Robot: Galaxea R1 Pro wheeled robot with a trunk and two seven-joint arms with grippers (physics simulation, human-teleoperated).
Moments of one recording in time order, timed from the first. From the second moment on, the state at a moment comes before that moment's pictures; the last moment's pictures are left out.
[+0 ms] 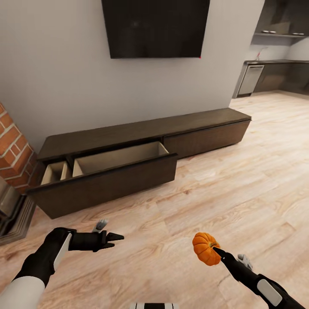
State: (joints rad) left arm -0.57 0.18 0.08 -0.87 0.08 1.04 -1.07; right arm -0.49 -0.29 0.12 -0.33 -1.05 0.28 0.55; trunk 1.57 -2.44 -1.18
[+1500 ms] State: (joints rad) left arm -0.57 0.19 0.08 -0.87 0.08 1.04 -1.08; right arm -0.49 -0.28 0.12 -0.33 -1.04 0.28 0.55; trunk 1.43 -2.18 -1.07
